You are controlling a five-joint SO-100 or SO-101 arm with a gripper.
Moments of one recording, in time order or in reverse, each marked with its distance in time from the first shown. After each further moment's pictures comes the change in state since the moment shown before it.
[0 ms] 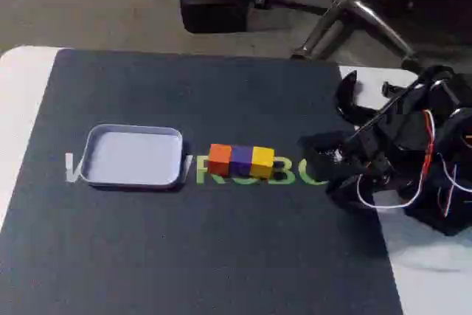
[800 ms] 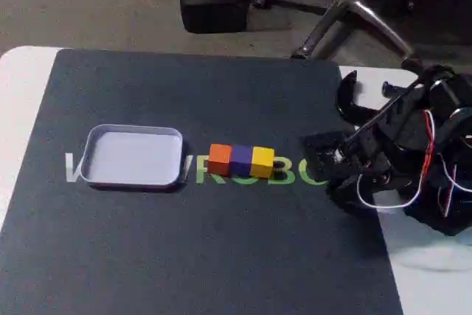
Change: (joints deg) arm 0.0 0.0 0.0 0.0 0.0
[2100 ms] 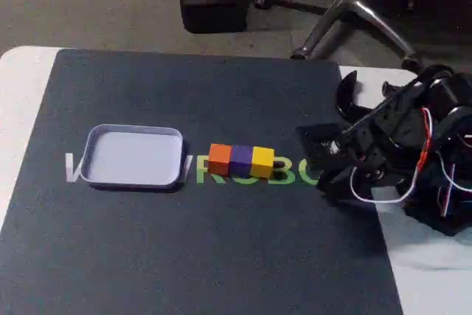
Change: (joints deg) arm 2.7 0.0 0.1 -5.5 -0.5
